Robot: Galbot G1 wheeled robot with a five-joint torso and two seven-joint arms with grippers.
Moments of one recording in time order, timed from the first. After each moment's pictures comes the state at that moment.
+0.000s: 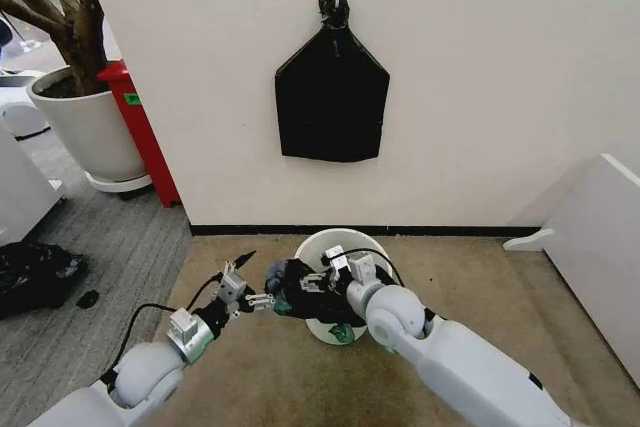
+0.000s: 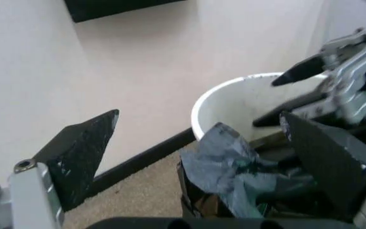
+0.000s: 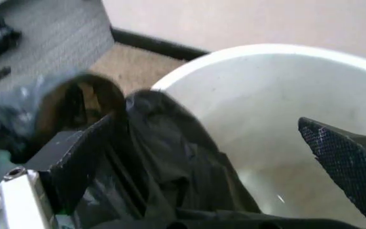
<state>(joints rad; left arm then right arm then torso) 1.26 -0.70 -0.08 -1.87 -0.50 -0.24 0.03 -0.82 1.06 -0.27 1.86 0.80 -0.51 0.35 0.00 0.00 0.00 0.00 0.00</state>
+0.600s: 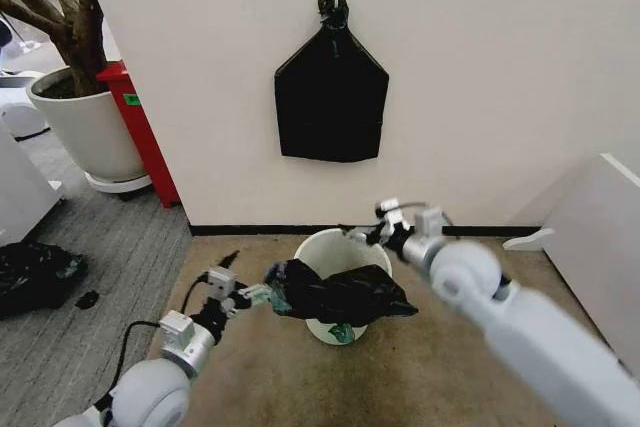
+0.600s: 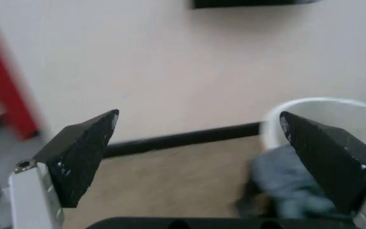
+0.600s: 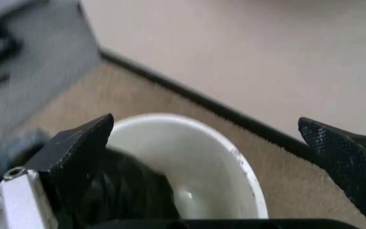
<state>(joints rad) 1.53 -0.72 -0.31 -2.19 -0.65 0.04 -0.42 -0.57 0.82 -0.13 1.88 0.99 -0.73 0.10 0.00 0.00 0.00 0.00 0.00</state>
